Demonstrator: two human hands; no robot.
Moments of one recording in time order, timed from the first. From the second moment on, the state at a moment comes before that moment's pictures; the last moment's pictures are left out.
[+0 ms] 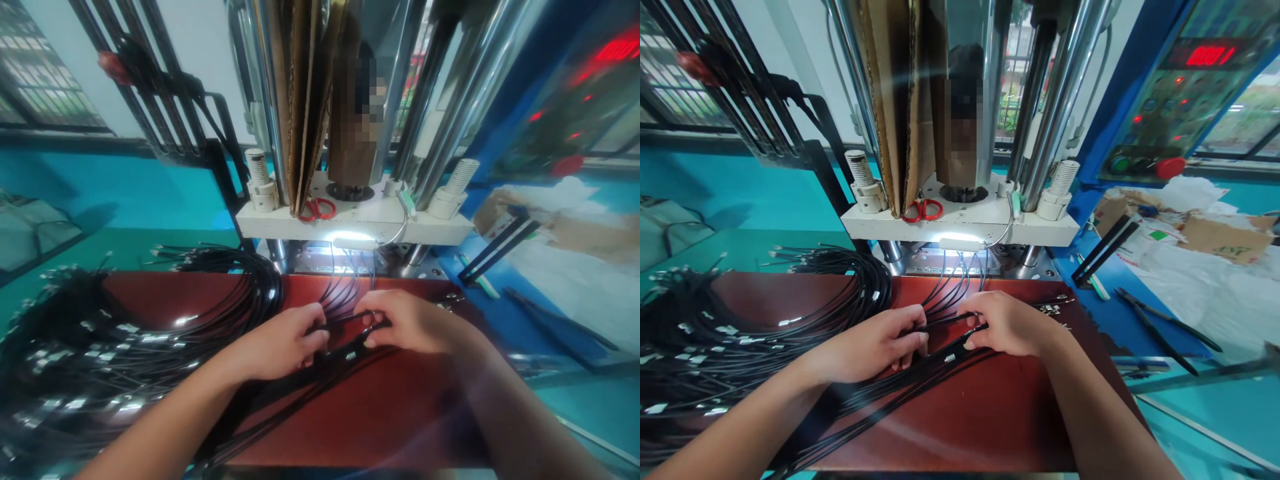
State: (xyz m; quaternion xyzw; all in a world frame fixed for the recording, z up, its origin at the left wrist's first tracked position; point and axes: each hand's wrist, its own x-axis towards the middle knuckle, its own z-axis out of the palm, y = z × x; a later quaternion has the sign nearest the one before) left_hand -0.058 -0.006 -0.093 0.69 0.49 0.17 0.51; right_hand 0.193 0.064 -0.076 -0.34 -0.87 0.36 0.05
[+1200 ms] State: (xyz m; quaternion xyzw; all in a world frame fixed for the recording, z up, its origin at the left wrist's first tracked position) left_hand -0.057 -0.007 -0.094 0.75 0.49 0.10 0.44; right_hand 0.193 0.064 -0.070 -0.31 -0.90 0.31 0.05
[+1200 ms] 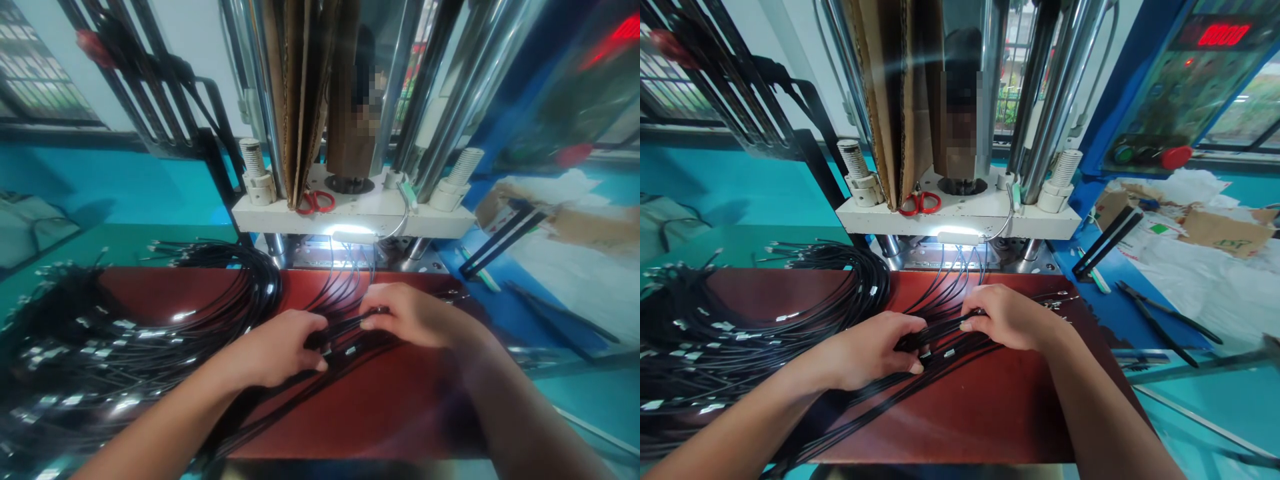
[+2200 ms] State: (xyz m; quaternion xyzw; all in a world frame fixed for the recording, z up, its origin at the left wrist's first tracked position) left_hand -0.059 -0.006 -0.101 0.67 0.45 0.16 0.57; right_hand 0.189 0.063 -0.073 -0.35 -0.89 0.28 0.11
